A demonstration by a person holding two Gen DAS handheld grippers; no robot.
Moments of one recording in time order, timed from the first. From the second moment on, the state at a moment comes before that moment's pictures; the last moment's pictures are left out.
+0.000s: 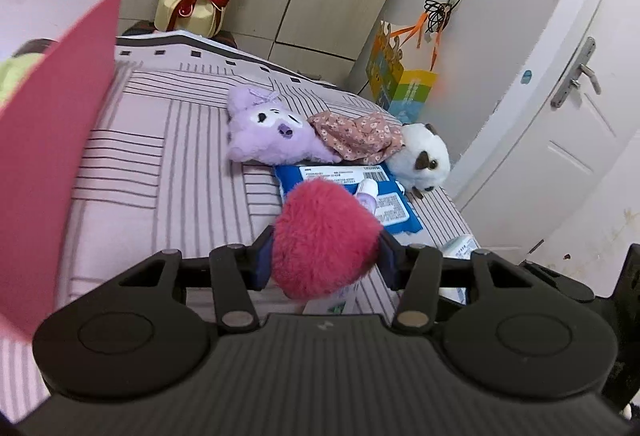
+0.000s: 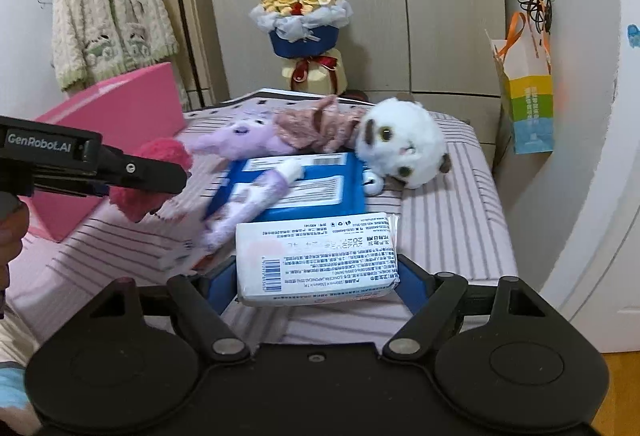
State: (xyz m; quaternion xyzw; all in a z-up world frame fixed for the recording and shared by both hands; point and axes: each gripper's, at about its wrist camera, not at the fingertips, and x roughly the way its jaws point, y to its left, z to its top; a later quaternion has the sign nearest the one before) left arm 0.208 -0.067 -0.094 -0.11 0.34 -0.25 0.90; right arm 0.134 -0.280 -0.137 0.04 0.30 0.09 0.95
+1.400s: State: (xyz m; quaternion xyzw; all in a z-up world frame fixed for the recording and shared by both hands) left arm 0.223 0.137 0.007 -0.04 0.36 -0.09 0.93; right arm 0.206 -0.017 -0.001 -0.28 0.20 0.41 0.85
